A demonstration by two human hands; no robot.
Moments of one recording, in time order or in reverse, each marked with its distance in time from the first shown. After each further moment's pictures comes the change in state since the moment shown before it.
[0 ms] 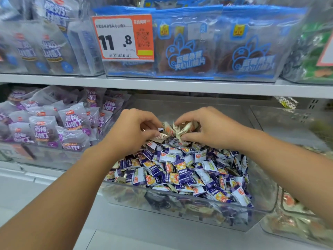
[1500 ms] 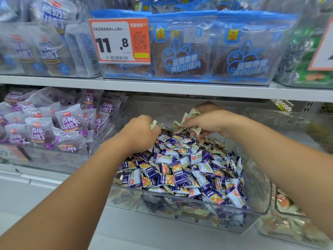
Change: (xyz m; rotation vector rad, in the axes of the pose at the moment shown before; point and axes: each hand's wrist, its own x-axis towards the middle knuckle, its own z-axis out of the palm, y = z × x) left_hand 0.019 0.012 0.016 0.174 -0.179 -0.303; right_hand 0.028 0.011 -0.005 0.462 -0.118 0.626
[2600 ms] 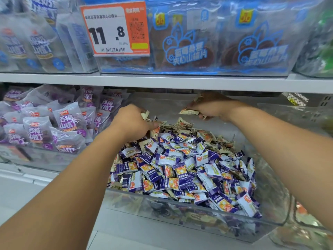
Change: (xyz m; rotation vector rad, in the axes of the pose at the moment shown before) left_hand 0.013 -0.003 -0.013 -0.044 0.091 -0.217; right_hand 0.059 0.004 -0.010 -0.030 0.120 -0.159
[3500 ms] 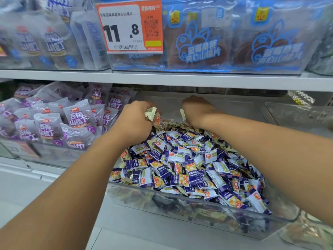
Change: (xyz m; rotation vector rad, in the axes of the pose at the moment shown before) left_hand -0.005 -0.022 -0.003 -0.038 0.129 0.282; right_hand 0.002 -0.023 0.049 -0.805 0.060 -0.268
